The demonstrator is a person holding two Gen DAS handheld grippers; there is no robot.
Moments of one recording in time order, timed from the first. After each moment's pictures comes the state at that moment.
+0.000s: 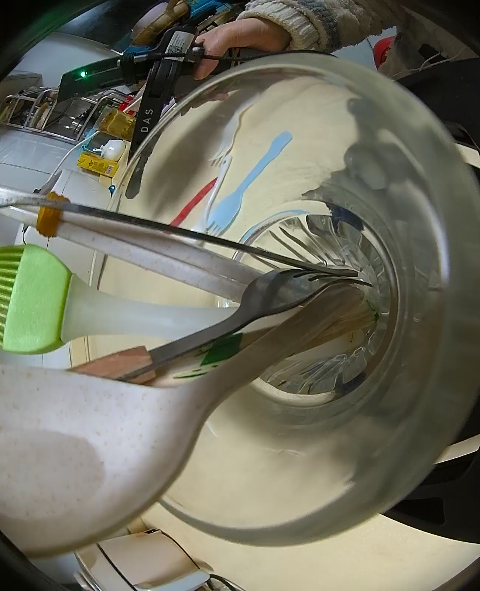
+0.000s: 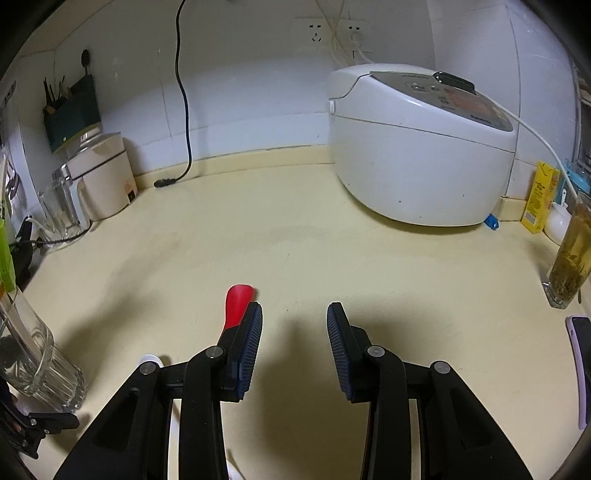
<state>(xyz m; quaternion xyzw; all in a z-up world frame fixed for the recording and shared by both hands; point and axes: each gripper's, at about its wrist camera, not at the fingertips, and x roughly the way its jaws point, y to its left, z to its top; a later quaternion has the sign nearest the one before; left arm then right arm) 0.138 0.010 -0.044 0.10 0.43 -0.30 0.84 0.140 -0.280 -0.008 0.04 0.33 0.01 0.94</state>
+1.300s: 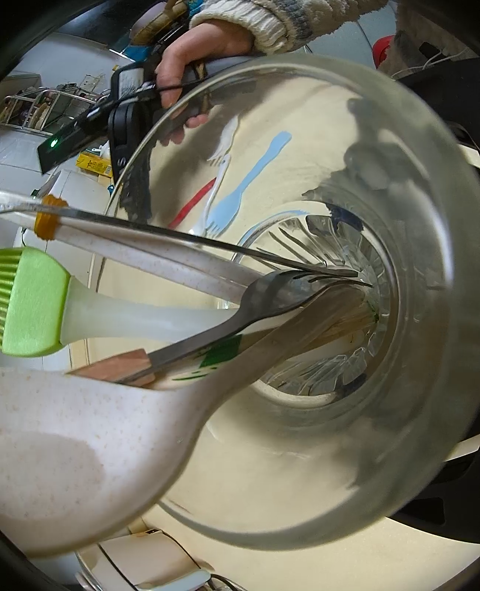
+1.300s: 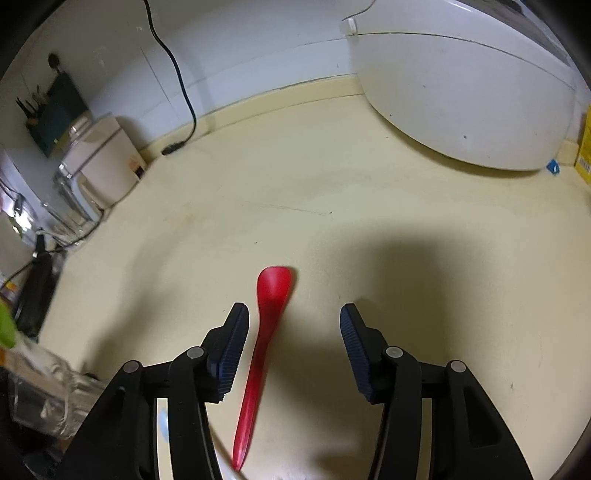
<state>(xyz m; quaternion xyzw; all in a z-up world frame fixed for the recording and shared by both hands) 0.134 0.006 -0.043 0.11 0.44 -0.30 0.84 0.206 -0.267 -0.033 0.11 0.44 0.07 0.89</state>
